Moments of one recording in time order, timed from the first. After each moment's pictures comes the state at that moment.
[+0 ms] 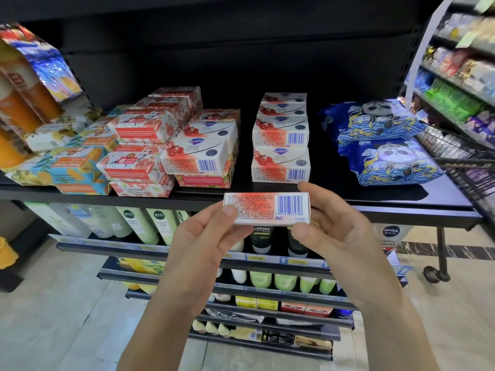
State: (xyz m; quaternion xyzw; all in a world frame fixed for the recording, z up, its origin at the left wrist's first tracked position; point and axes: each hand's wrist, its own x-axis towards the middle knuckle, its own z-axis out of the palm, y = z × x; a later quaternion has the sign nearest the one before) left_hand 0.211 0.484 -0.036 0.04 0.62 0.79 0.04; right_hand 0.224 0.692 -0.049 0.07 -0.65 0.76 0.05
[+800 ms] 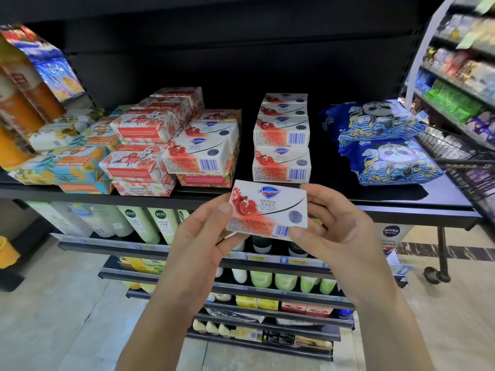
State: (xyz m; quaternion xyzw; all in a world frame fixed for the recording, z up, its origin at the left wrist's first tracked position) left_hand 0.207 0.478 -0.040 0.05 0.62 0.78 0.05; right_hand 0.220 0.692 -0.060 0.09 -0.63 0.77 0.10
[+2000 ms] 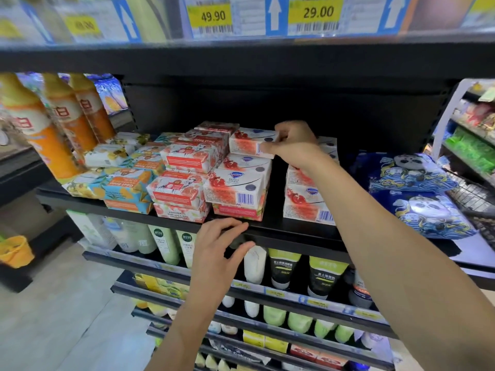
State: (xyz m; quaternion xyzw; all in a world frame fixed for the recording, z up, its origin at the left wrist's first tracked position) left_hand 0.140 0.440 -0.101 0.15 0.86 0.34 -0.34; right_hand -0.006 0.621 0.059 0.06 -0.88 0.46 0.12
